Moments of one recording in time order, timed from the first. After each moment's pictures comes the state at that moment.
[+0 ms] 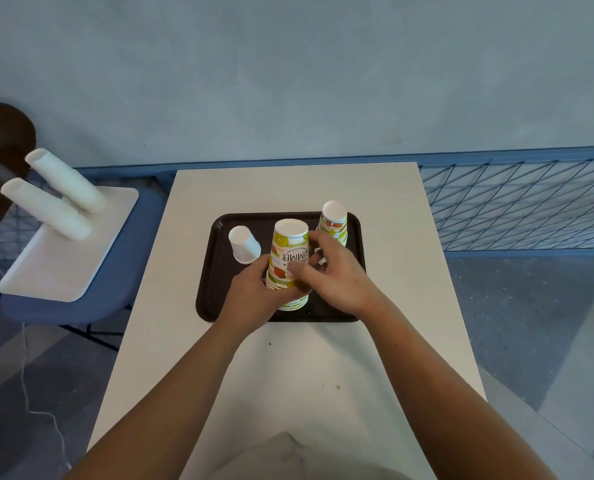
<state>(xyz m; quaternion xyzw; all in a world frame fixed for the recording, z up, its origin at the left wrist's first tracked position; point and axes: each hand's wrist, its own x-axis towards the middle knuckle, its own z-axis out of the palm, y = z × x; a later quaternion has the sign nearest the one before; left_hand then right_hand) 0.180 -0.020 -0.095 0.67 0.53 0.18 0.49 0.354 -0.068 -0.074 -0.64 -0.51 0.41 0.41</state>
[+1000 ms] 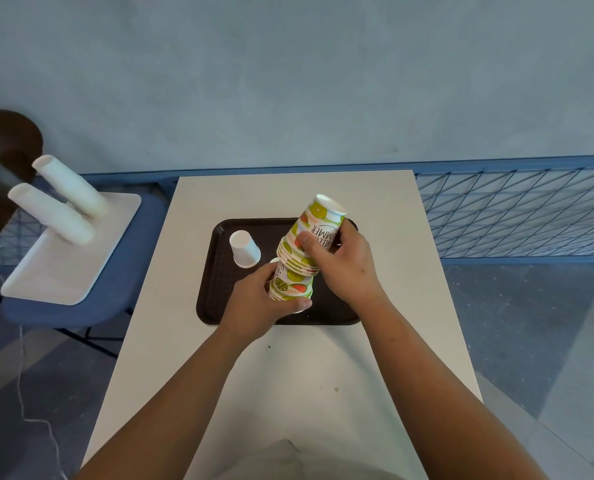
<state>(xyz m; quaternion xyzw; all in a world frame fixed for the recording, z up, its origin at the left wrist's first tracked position) 0.180 -0.028 -0.095 0.70 0.52 0.15 0.47 0.357 -0.064 -0.060 -0.67 -0.39 0.34 0.53</state>
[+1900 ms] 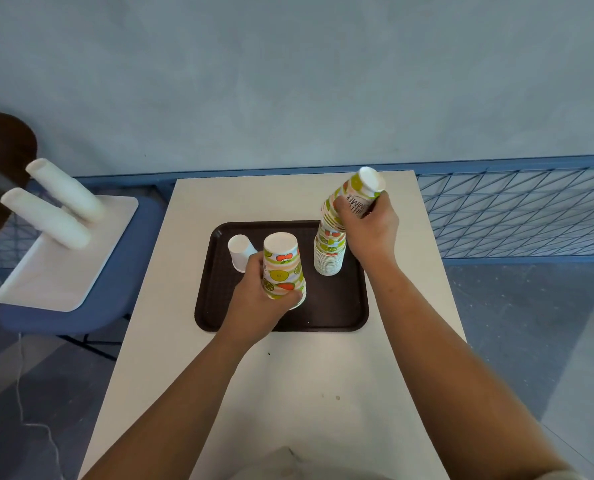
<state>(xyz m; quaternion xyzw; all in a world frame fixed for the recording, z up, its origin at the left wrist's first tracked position) 0.191 -0.023 -0.092 0.65 0.54 0.21 0.49 0.416 -0.004 -0.086 -0.74 -0.30 0.20 0.57</state>
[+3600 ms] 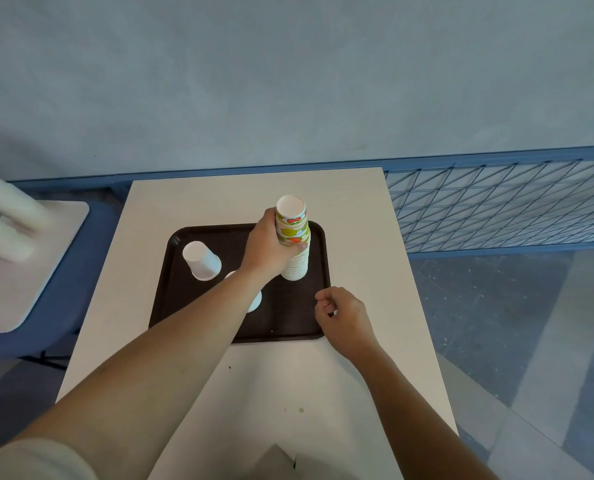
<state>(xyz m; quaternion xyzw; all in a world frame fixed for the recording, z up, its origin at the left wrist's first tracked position) 0.322 0.061 -0.131 0.74 0.49 0.21 0.41 0.423 -0.116 -0.194 -0.77 -0.41 0.32 0.37</state>
